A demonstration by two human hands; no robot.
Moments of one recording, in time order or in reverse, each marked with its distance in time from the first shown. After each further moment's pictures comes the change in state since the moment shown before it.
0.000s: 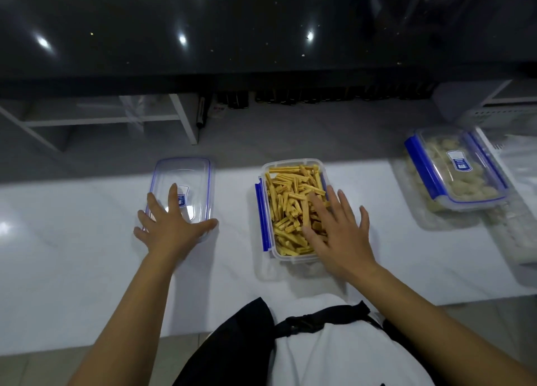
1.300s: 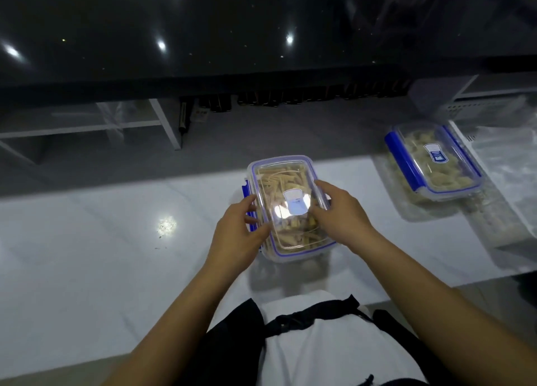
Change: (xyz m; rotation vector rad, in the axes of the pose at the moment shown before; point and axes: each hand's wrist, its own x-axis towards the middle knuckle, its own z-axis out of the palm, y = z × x) left_hand -0.100 0.103 -0.007 -0.668 -0.262 0.451; right_hand 0.018 -0.010 -0.055 0.509 0.005 0.305
